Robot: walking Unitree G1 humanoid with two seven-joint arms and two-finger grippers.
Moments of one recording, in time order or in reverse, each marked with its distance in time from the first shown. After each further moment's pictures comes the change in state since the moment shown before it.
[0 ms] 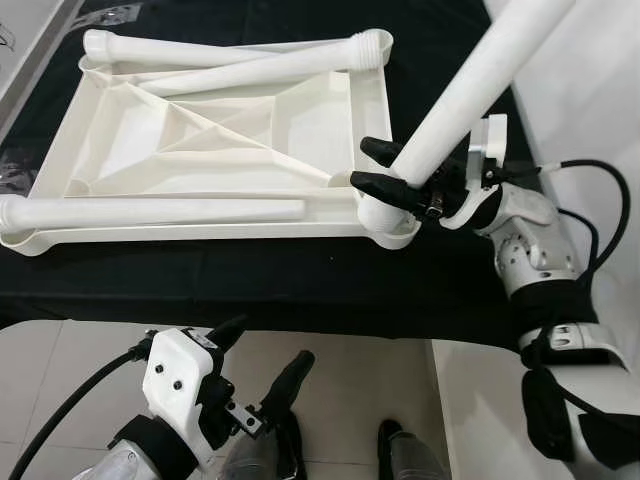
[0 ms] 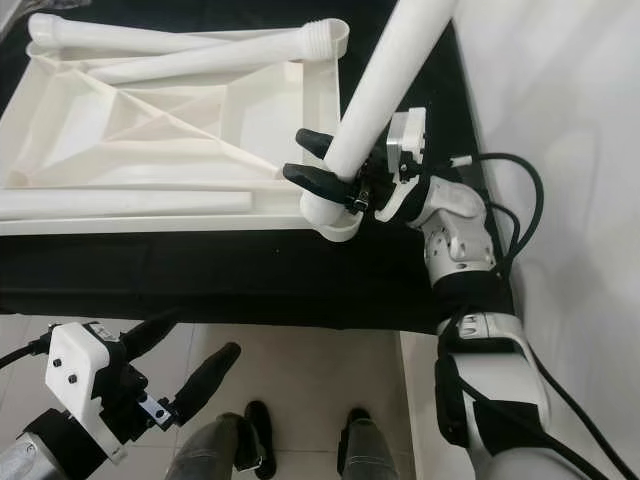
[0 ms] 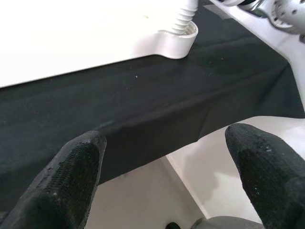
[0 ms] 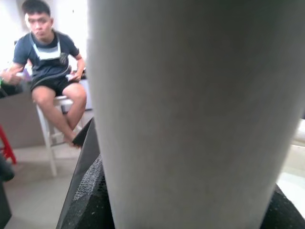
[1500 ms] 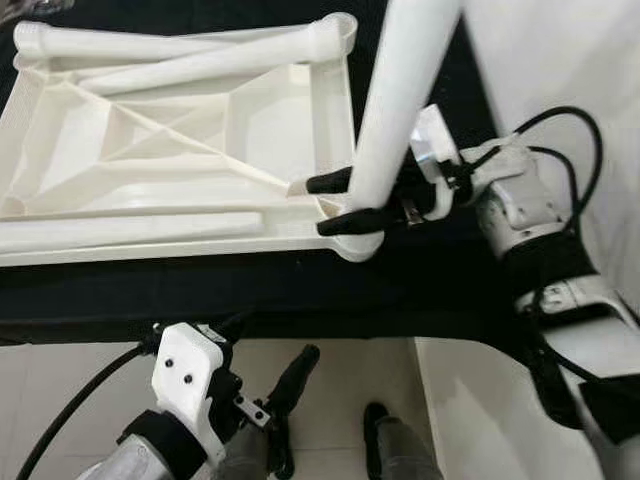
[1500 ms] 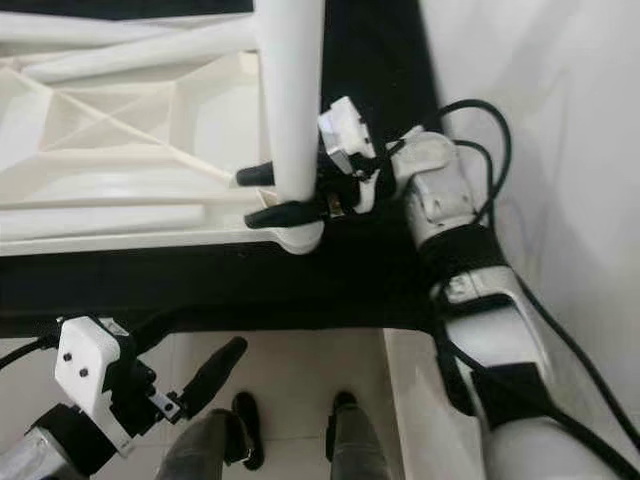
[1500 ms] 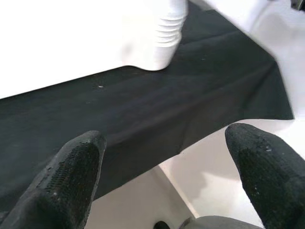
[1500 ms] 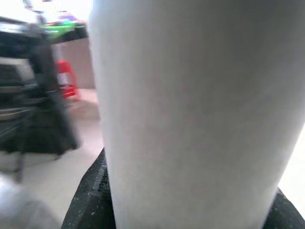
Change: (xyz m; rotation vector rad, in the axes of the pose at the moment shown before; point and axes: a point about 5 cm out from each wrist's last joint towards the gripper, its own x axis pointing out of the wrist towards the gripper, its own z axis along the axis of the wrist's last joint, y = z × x) left arm 0.006 -0.004 0.002 0.002 -0.004 0.002; right arm 0.054 0.007 0.010 -0.075 0.201 0.332
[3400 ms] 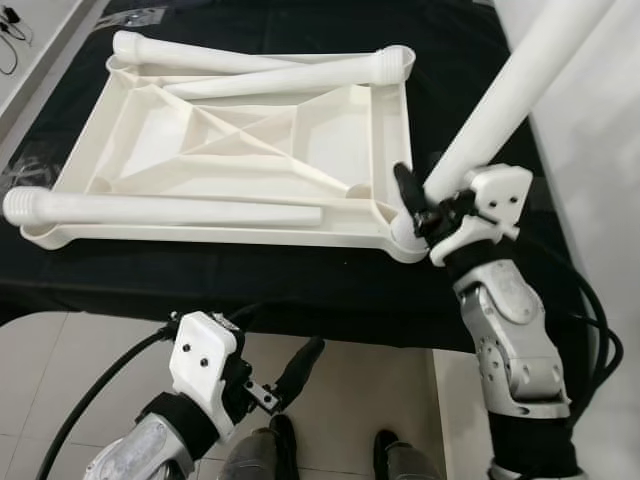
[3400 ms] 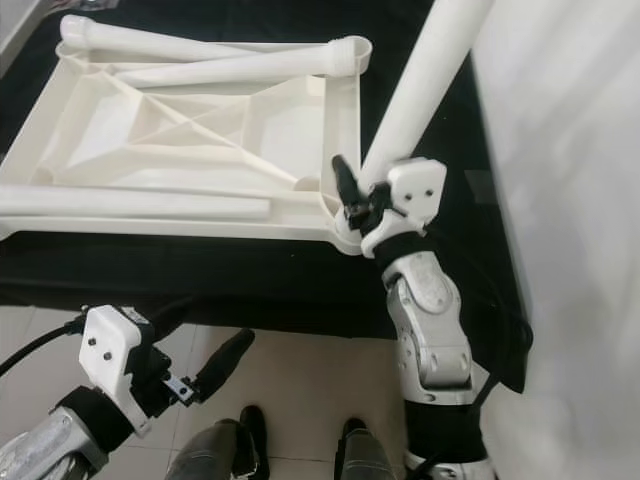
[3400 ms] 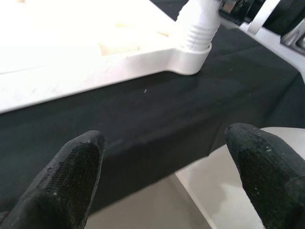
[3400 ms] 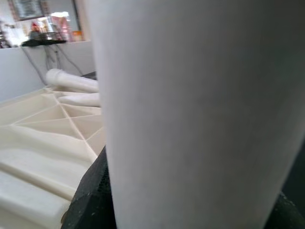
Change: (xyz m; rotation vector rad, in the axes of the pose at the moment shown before) left arm 0.017 0.011 -0.005 0.037 -0.013 -0.022; right arm -0.021 0.077 -0.035 0.083 -0.033 -1.253
